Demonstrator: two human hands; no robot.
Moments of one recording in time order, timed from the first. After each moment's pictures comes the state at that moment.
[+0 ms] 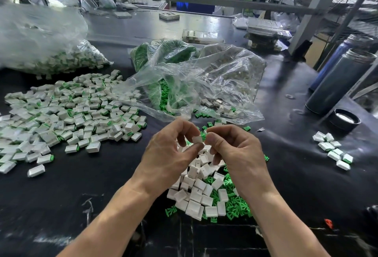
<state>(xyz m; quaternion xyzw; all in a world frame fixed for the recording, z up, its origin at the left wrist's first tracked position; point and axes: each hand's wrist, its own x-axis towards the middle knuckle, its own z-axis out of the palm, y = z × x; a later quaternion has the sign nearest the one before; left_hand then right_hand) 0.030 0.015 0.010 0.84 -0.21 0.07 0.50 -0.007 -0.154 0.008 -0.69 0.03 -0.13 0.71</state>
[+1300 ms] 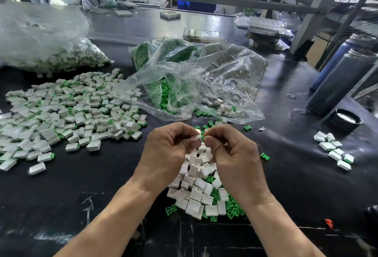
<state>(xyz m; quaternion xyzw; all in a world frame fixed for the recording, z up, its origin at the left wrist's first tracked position) 0.029 0.011 0.011 0.76 -0.15 0.00 0.63 -0.012 -0.148 0.004 -0.82 -0.02 -0.22 0.54</state>
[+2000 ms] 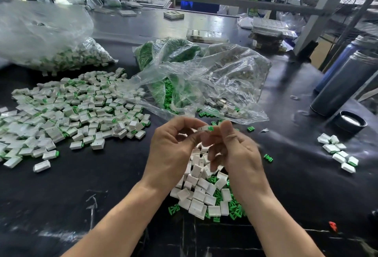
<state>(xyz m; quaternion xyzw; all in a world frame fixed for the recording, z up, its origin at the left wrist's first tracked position) 0.027 0.000 0.013 0.69 -0.14 0.05 0.71 -0.010 -0.136 0.011 -0.63 0.05 -0.11 0.77</state>
